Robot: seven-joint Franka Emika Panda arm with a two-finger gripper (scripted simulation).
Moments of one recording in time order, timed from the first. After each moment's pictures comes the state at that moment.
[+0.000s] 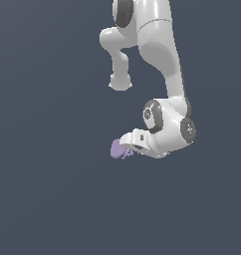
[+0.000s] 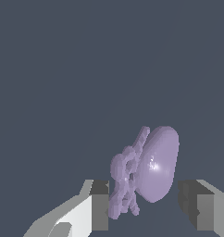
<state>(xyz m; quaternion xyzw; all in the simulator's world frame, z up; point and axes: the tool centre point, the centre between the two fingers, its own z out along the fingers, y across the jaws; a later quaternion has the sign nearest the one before) 0.016 0.066 0.074 0.96 -0.07 -0.11 0.23</state>
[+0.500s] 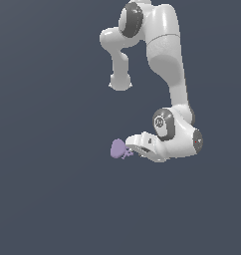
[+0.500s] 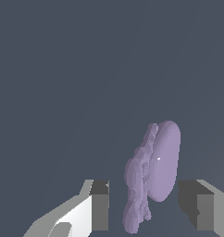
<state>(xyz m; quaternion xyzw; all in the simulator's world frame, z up) 0.012 0.075 0.052 0.94 -0.11 -0.11 0.31</state>
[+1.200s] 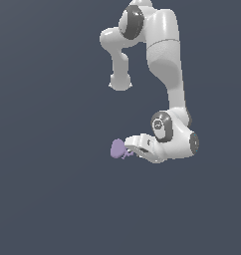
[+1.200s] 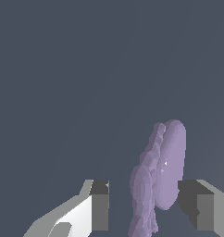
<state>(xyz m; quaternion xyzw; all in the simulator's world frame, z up) 0.008 0.068 0.037 0.93 -0.11 -0.11 0.33</state>
